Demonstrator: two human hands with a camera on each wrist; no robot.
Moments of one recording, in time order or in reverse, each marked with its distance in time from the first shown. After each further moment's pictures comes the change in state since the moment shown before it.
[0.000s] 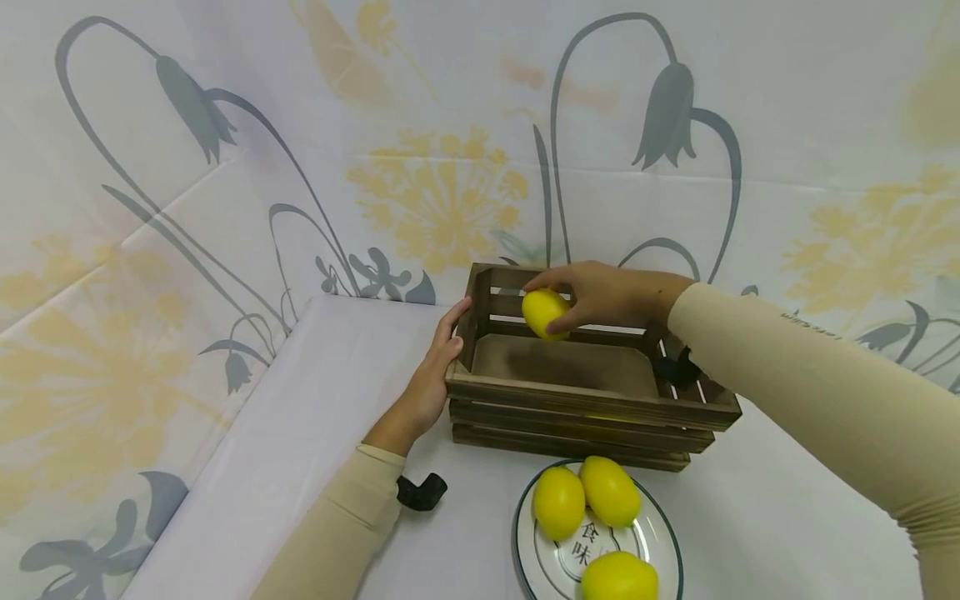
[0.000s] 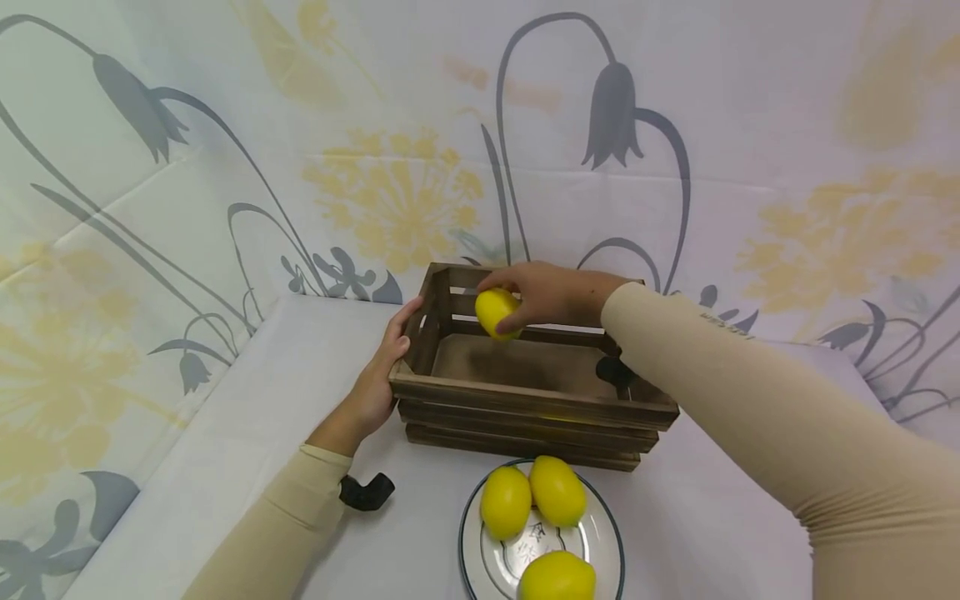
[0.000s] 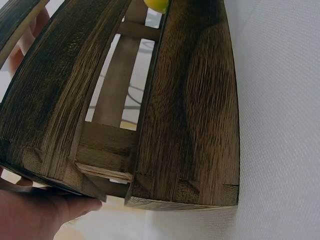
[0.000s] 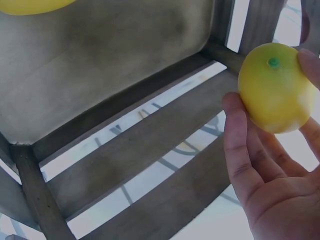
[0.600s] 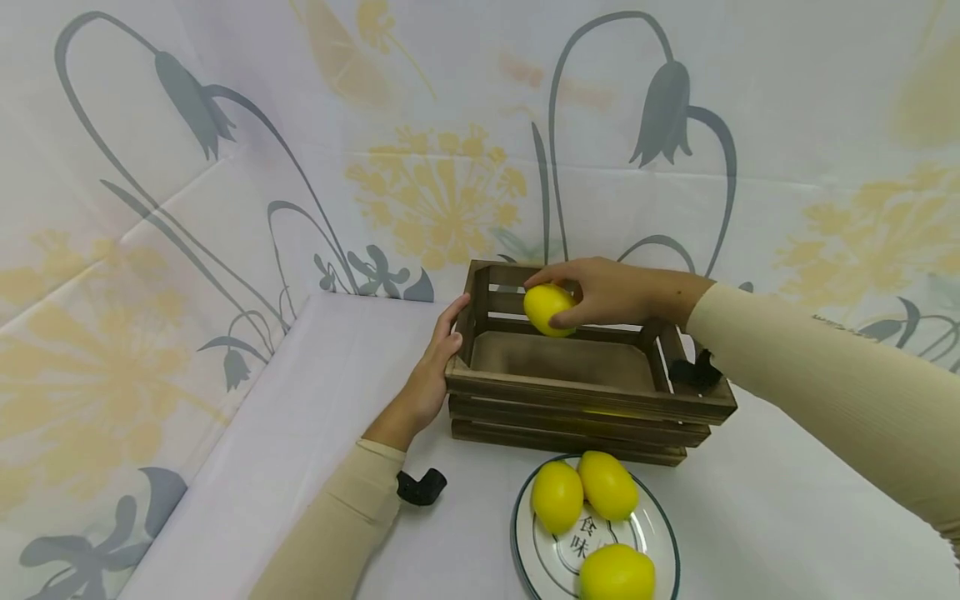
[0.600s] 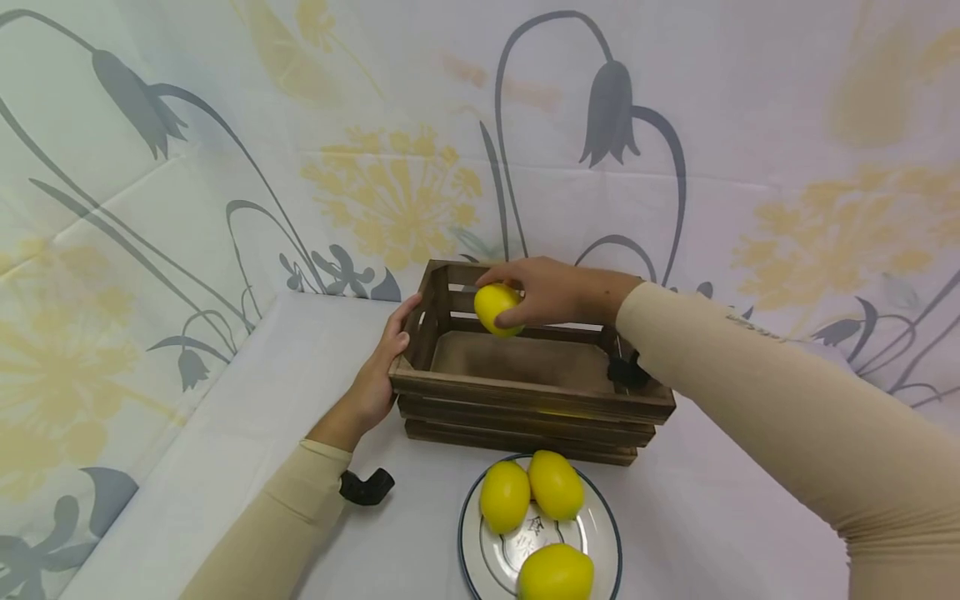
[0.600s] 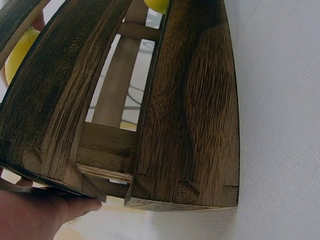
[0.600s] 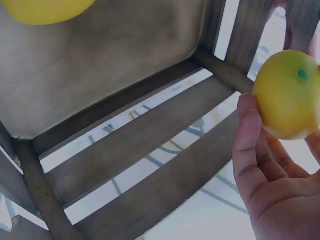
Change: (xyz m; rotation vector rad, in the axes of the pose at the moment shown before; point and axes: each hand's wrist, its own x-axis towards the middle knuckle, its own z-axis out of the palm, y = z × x) left_hand 0.000 0.002 0.001 0.016 -0.001 -0.026; right_hand -0.017 -0.011 -0.002 -0.009 0.040 -0.024
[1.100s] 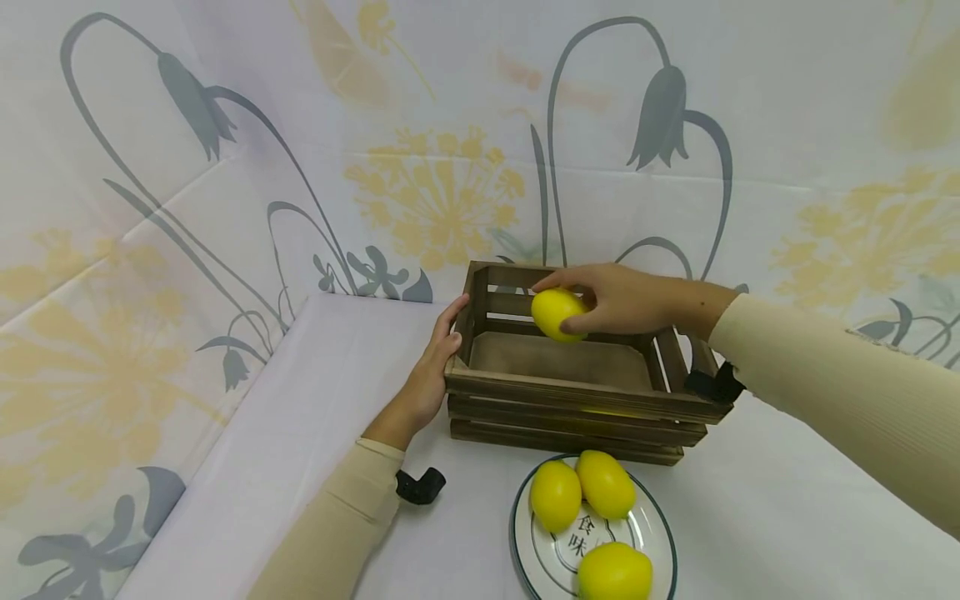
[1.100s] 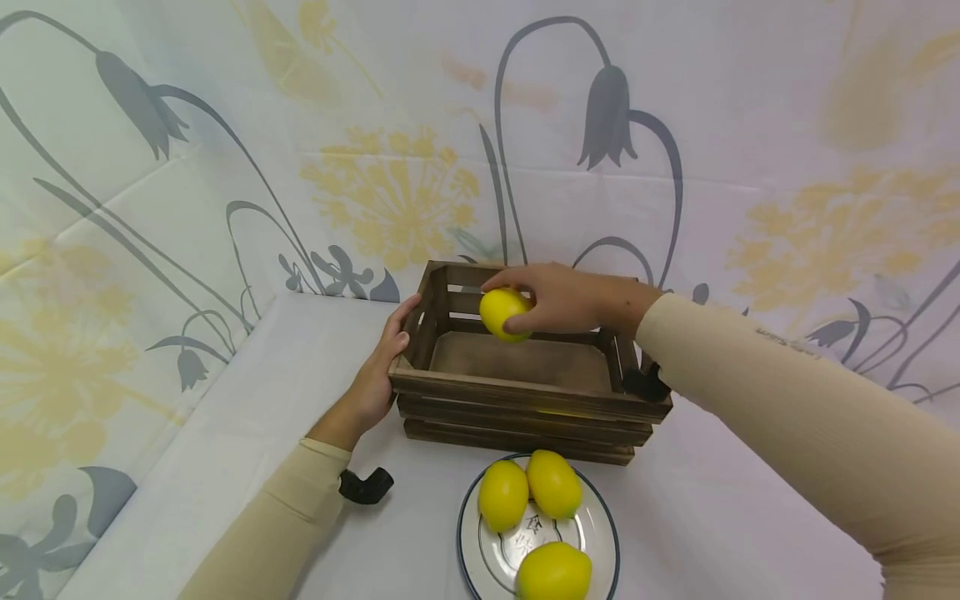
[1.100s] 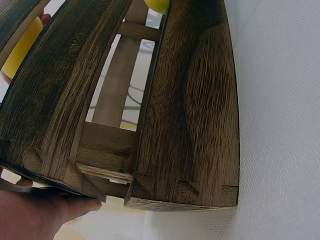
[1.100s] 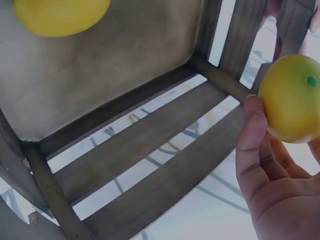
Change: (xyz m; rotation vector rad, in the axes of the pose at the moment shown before) left_hand -0.001 0.002 -0.001 -0.004 -0.004 -0.006; right_hand -0.024 -0.007 0.001 0.030 0.021 -0.007
